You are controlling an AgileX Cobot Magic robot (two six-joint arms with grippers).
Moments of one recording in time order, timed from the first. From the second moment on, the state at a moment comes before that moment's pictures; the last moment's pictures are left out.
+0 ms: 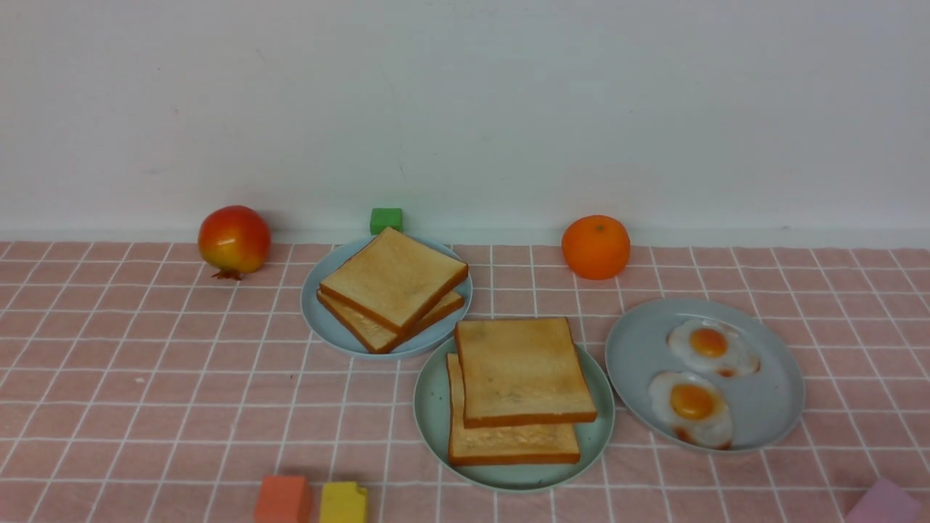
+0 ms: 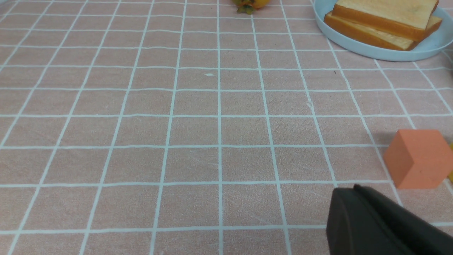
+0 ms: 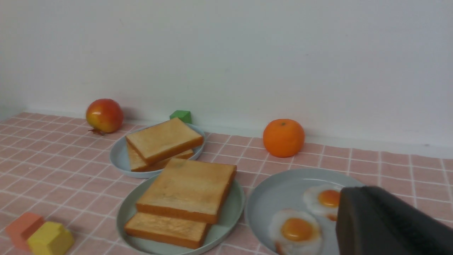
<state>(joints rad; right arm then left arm) 0.39 -0.01 -0.25 -0.11 0.41 0.12 -0.10 -0.01 0.01 0.05 0.39 -0.17</state>
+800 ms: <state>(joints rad) 0.06 -0.01 0.02 -0.07 0.40 0.13 -0.10 -0.01 0.01 0.05 0.39 -0.17</state>
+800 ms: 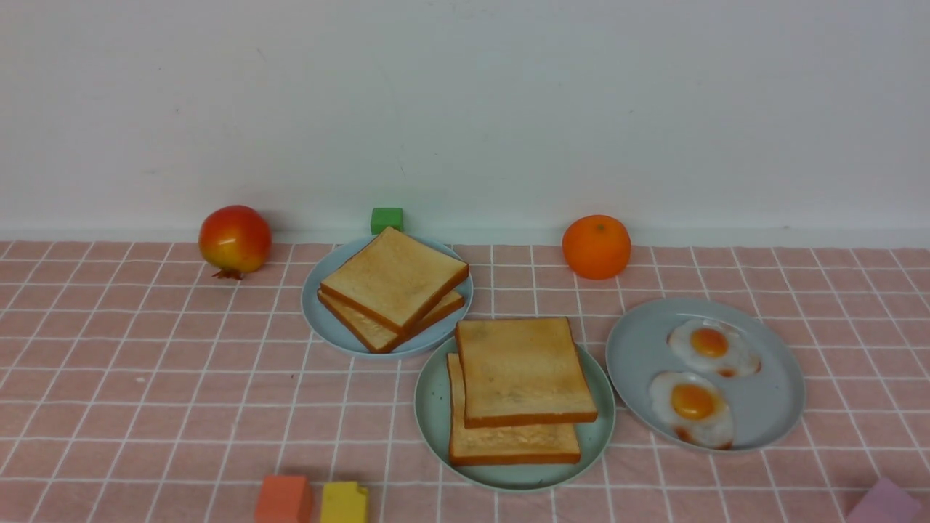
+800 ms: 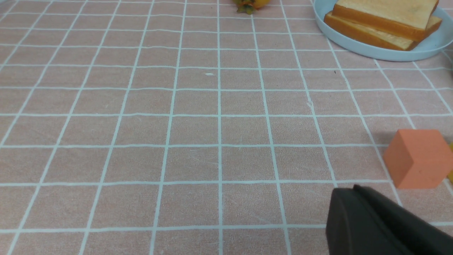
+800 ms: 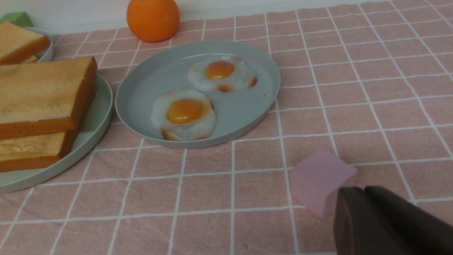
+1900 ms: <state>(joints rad) 0.06 -0.01 0.02 -0.07 0.40 0.13 -0.10 -0.01 0.01 0.05 0.39 -0.17</state>
